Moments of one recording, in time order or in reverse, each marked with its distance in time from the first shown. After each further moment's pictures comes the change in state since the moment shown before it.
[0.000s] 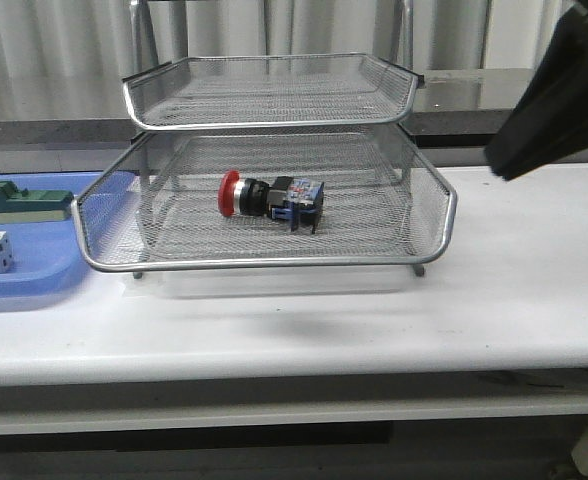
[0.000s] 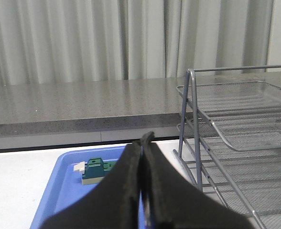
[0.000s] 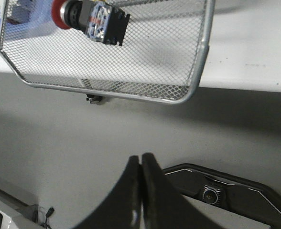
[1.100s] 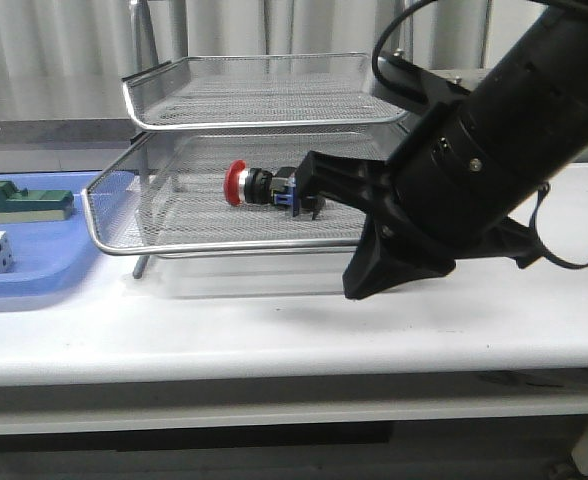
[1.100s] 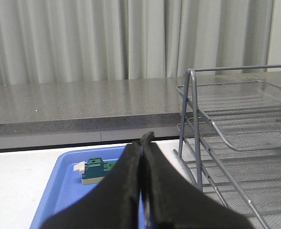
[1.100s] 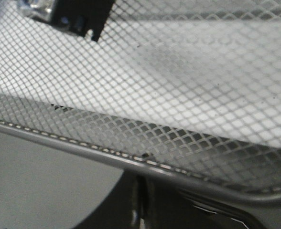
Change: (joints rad) left arm 0.000 0.000 0.000 0.000 0.000 0.000; right arm 0.260 0.379 -0.018 0.054 -0.475 -0.047
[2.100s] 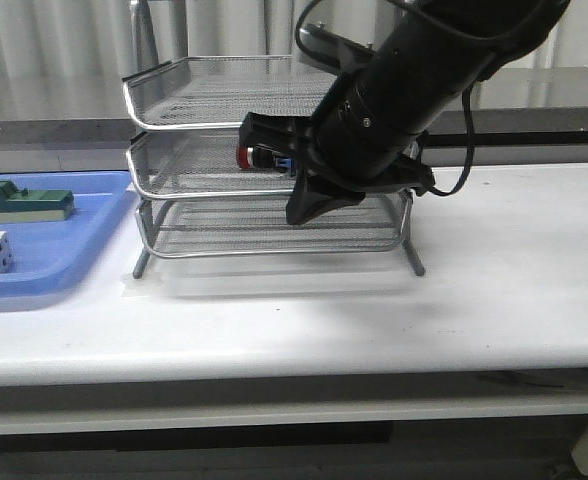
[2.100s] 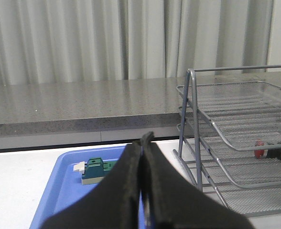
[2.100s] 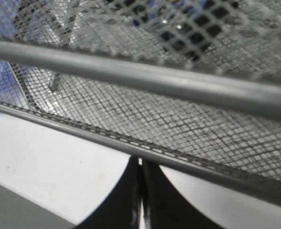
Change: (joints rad) left arm 0.000 0.000 0.000 0.000 0.000 0.000; right arm -0.042 0.276 -0.399 -0.098 0.031 -0.023
